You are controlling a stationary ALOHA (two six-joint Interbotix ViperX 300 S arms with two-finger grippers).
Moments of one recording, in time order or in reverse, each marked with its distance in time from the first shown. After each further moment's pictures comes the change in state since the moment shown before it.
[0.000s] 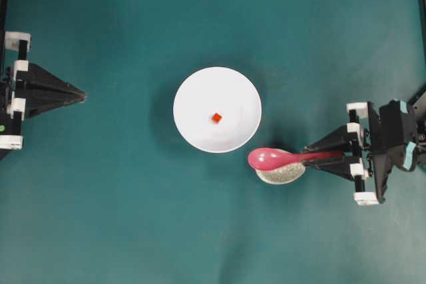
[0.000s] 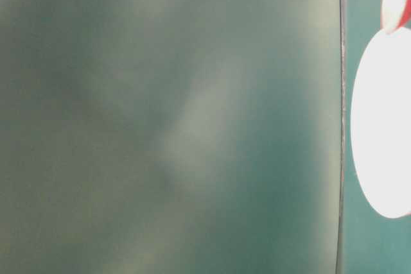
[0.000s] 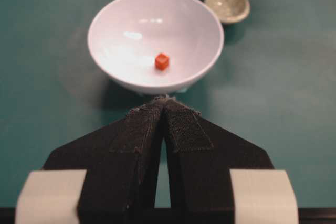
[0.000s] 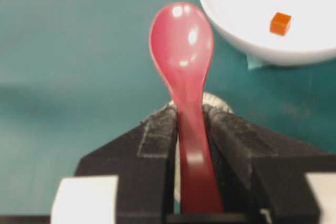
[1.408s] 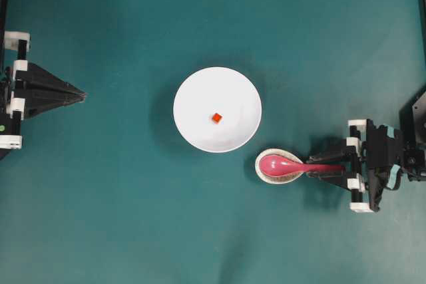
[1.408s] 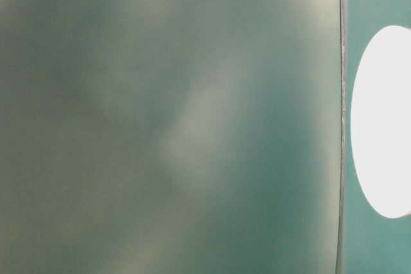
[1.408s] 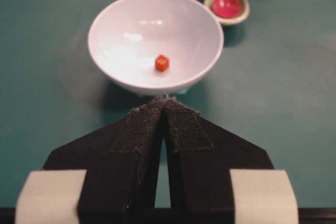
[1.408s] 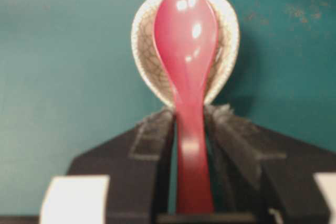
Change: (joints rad) left arm 0.000 -0.006 0.000 -0.002 0.000 0.000; right arm 0.193 0.431 0.075 -0.002 -0.365 0.285
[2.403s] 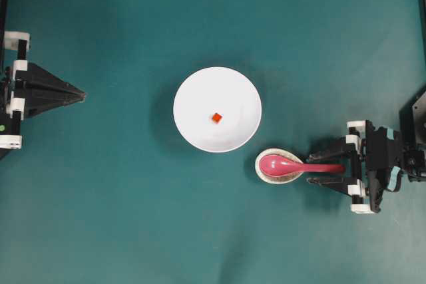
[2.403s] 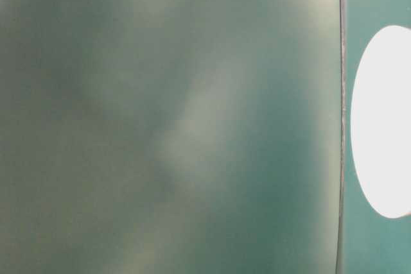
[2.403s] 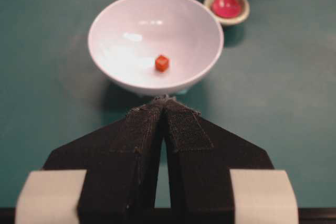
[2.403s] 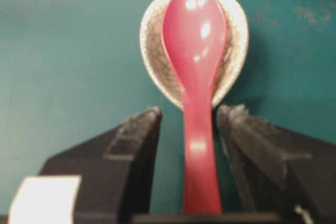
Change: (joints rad) left arm -0.002 0.000 0.000 0.002 0.000 0.000; right arm 0.000 0.002 -0.002 -0.021 0.002 0.000
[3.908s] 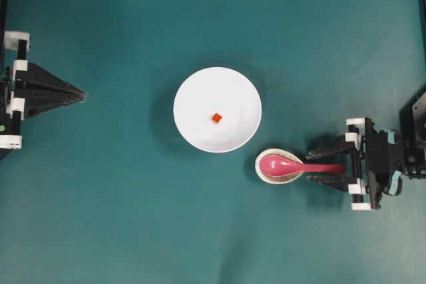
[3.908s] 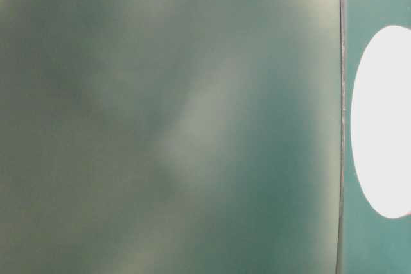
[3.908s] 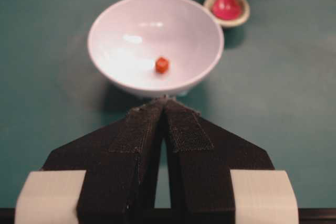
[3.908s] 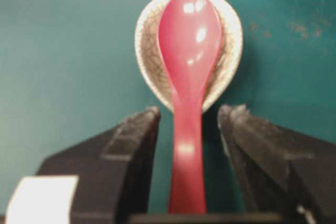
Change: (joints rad) left arm 0.002 0.000 0.000 -0.002 -0.003 0.002; right arm -0.025 -0.002 0.009 -0.025 -0.008 -0.087
